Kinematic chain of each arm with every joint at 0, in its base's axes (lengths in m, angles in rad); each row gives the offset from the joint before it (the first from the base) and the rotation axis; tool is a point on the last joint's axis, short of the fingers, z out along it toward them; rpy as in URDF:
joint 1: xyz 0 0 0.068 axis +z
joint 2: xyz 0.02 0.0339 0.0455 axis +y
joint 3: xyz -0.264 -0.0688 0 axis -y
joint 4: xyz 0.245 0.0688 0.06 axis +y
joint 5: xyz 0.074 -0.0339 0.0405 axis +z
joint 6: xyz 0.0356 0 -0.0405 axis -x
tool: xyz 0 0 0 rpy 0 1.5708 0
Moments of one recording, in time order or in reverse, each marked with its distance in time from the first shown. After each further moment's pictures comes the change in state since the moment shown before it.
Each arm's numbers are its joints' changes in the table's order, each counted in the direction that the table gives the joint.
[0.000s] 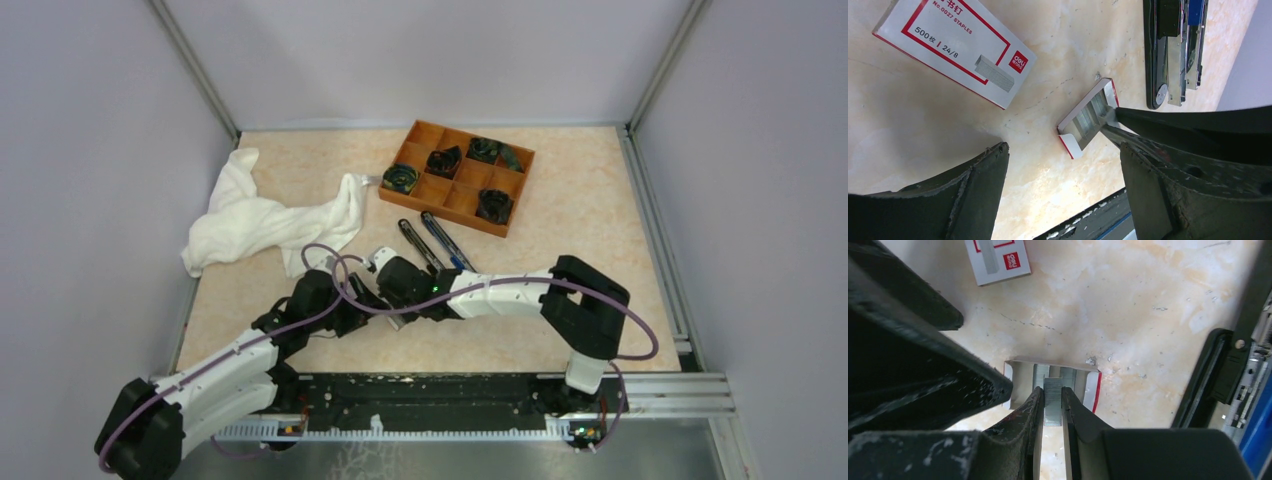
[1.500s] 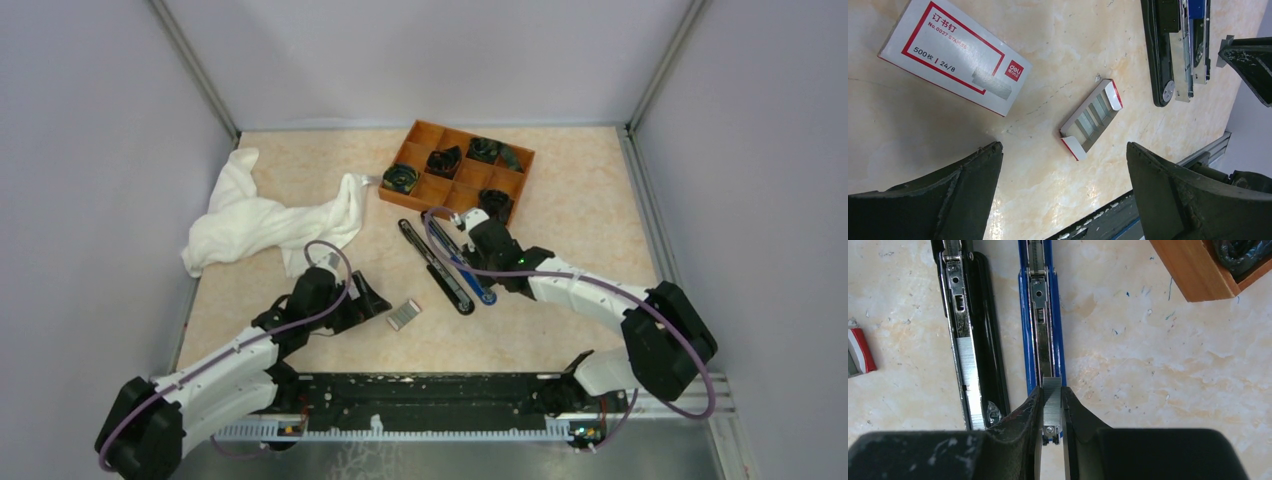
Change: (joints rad) left arm 0.000 0.003 0.023 0.014 0.000 -0.086; right arm -0.453 -0.414 -0.305 0.055 0.026 0.169
